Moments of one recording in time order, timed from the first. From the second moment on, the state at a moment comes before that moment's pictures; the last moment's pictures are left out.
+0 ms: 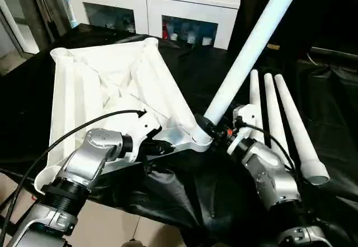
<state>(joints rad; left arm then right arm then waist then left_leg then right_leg) -0.47 0.42 -0.26 0.31 -0.08 0.41 -1.03 -0.37 -0.10 0.03 0.49 0.30 -0.06 0.69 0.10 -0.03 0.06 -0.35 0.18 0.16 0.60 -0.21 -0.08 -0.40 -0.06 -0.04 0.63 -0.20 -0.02</state>
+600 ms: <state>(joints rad) -0.47 0.43 -0.26 0.32 -0.08 0.38 -1.05 -0.44 -0.18 0.11 0.52 0.23 -0.04 0.81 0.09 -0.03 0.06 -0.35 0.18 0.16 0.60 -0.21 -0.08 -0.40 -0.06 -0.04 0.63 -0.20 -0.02</state>
